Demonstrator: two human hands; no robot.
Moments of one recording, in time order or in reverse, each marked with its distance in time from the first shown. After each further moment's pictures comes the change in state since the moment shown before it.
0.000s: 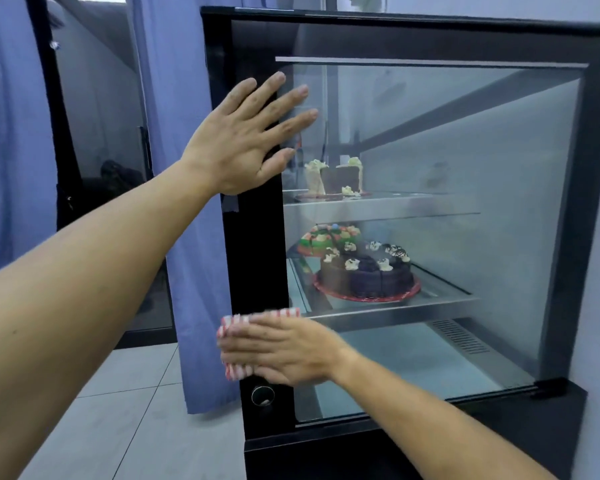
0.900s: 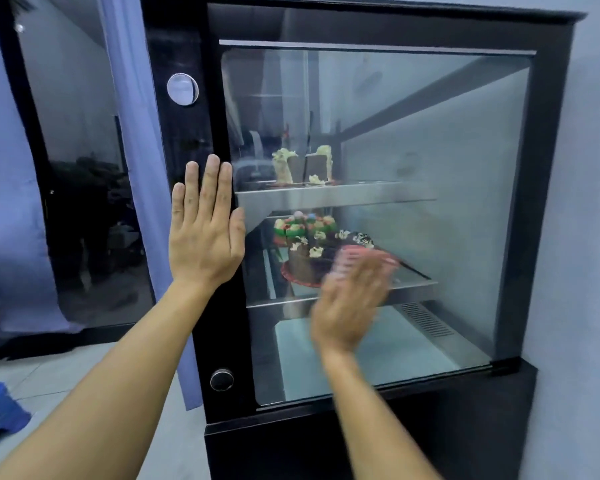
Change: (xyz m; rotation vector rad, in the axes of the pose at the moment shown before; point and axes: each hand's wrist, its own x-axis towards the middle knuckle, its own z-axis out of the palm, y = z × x) left_hand -0.082 0.144 0.034 -0.172 0.074 -0.642; right_hand -0.074 0.007 0.002 0.326 0.441 1.723
